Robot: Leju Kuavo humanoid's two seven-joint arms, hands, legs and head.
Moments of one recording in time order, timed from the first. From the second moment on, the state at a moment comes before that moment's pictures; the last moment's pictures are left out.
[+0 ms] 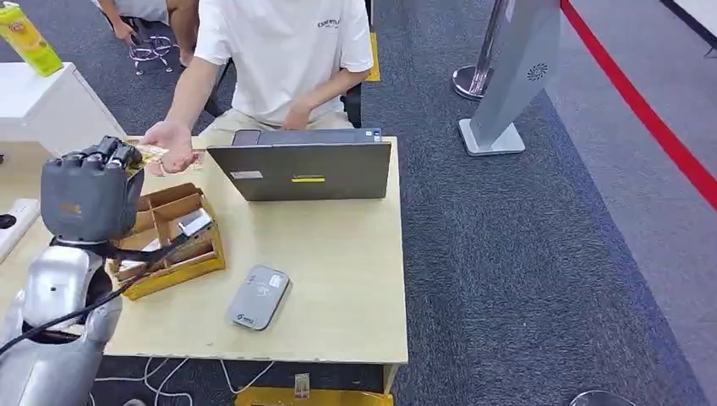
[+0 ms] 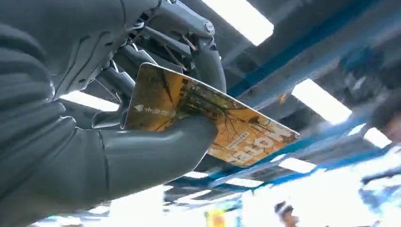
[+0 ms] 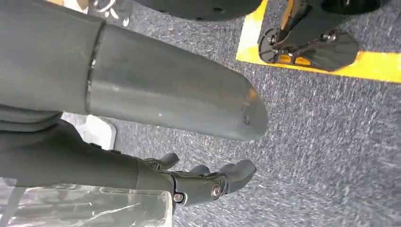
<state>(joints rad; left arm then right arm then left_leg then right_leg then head) -0.36 0.33 -0.14 -1.57 -1.52 0.33 0.09 -0.08 0.22 -0.99 -0.19 1.33 -0.17 -0.13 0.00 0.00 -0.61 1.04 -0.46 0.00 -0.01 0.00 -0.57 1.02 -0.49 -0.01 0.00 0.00</state>
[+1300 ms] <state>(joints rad) -0.54 0.39 -0.05 -0.92 -1.52 0.47 0.07 -0.08 0.22 -0.96 -0.19 1.33 -0.17 -0.11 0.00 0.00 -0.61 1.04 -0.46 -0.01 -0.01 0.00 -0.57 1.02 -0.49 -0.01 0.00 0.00</state>
